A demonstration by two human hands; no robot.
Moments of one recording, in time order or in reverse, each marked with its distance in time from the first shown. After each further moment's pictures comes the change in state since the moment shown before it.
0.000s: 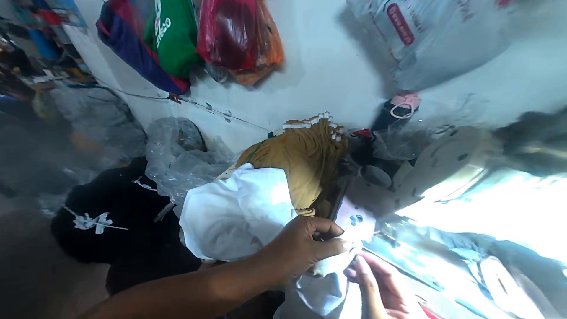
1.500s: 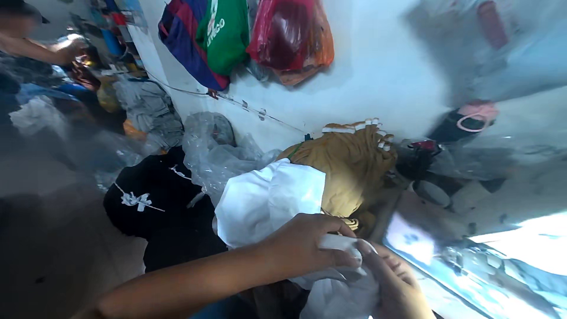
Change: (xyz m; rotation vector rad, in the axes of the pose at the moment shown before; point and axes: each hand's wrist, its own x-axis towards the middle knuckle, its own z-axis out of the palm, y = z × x) left_hand -0.054 0.014 -0.063 0.575 0.035 0.204; right_hand 0.026 -0.005 0.049 0.396 -0.474 0.447
